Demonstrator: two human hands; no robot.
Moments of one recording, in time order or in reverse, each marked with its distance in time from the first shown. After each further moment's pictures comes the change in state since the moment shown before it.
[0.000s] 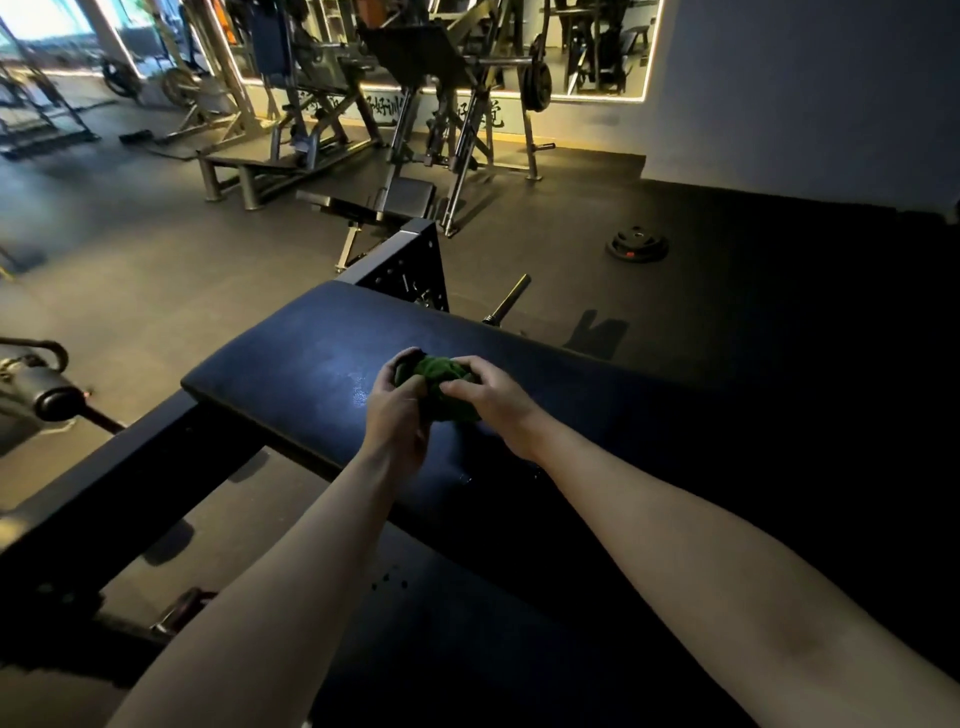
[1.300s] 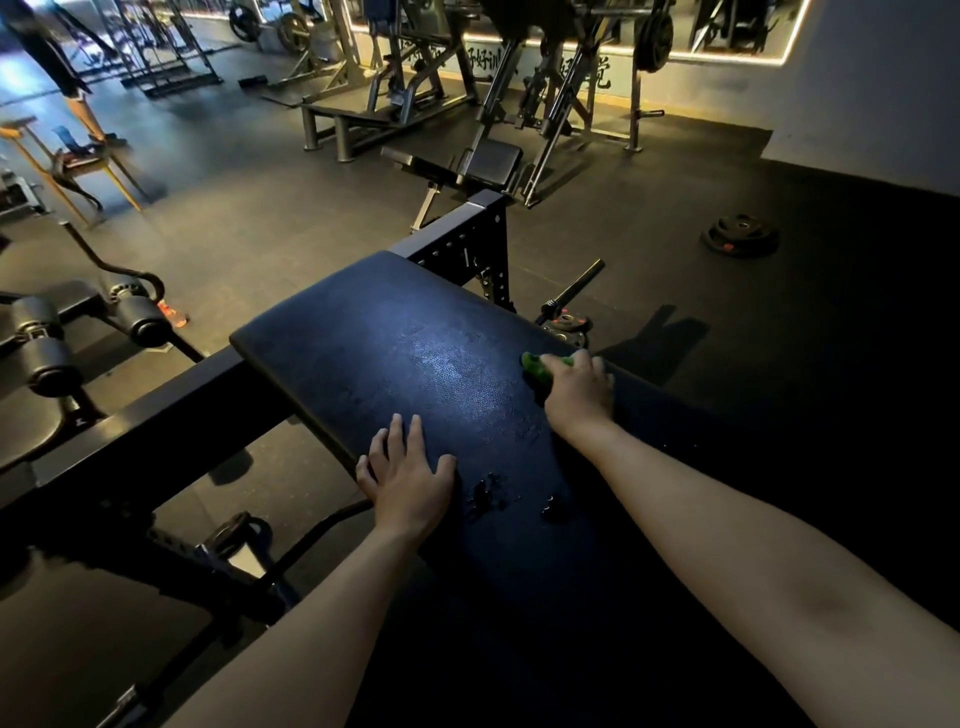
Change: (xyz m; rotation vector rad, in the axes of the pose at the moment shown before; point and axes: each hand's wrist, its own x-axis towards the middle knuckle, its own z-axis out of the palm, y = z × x) left_hand -0.012 -0.076 -0.033 1.576 0.397 0.019; right_hand 0.075 0.057 -0.074 -1.081 0.238 -0.042
